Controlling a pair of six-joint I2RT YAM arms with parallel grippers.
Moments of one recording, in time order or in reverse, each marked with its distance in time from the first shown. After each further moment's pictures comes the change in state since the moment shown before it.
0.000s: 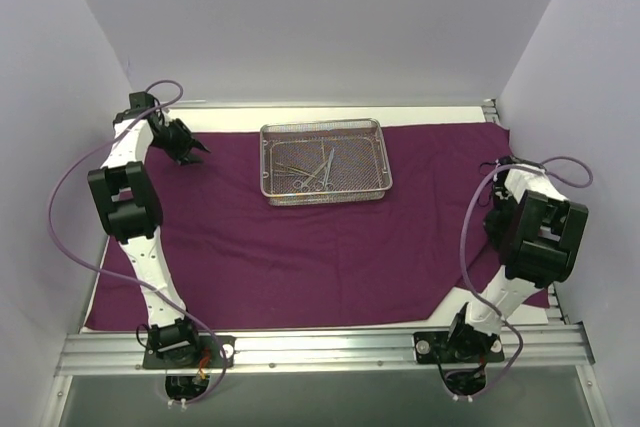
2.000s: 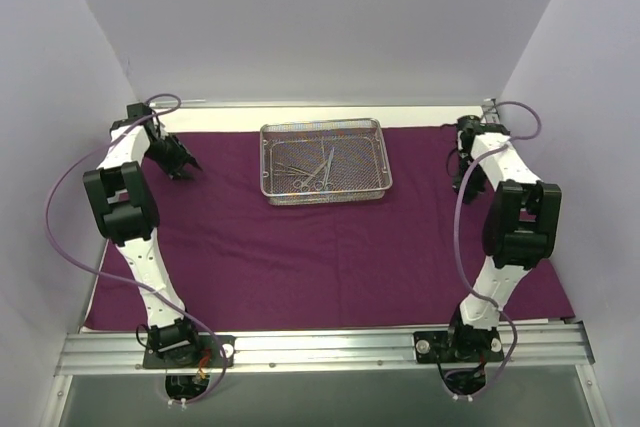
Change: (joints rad) left arm 0.030 -0.026 -0.097 -0.042 -0.118 0.082; right arm 0.251 0.114 0.290 -0.021 -0.058 -0.177
